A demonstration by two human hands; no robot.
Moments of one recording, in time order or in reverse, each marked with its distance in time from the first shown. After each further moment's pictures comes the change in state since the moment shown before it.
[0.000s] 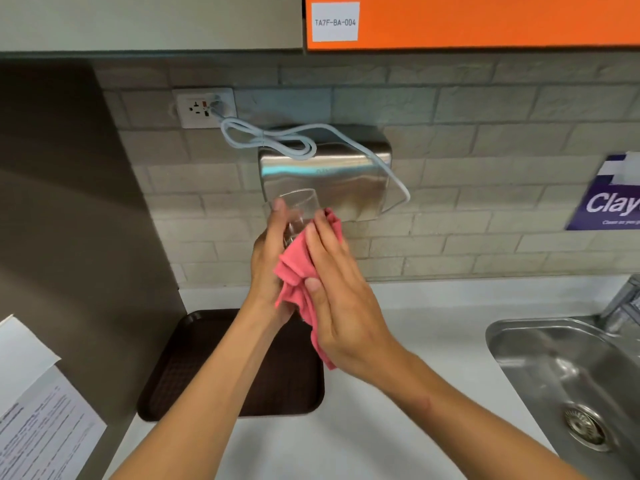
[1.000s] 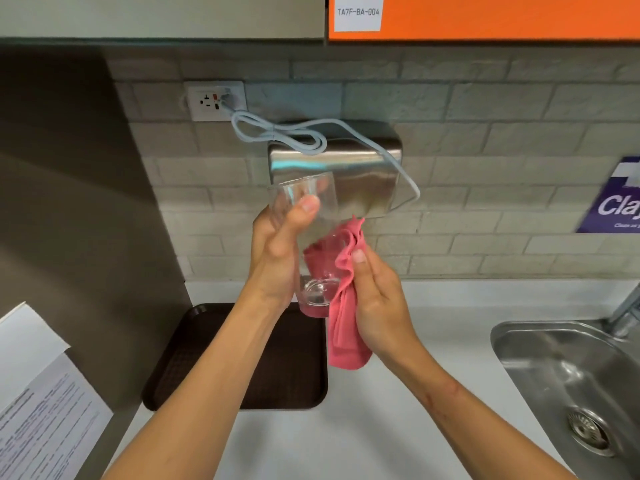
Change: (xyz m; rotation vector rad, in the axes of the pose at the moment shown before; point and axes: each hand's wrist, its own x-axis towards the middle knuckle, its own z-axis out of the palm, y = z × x) left_hand -0.004 0.016 0.000 0.114 -0.121 0.306; right_hand 0.003 -0.002 -0.011 0.531 0.185 0.400
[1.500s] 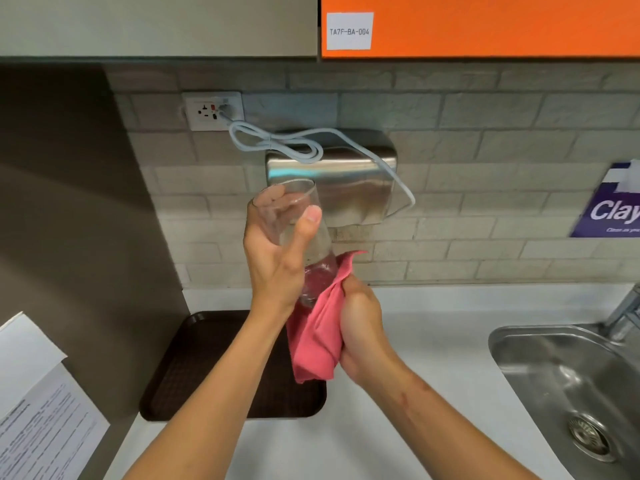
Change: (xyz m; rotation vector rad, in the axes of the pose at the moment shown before) left_hand -0.001 -0.010 0.007 0.152 0.225 0.249; right_hand -0.002 0.004 0.027 0.408 0.178 0.572
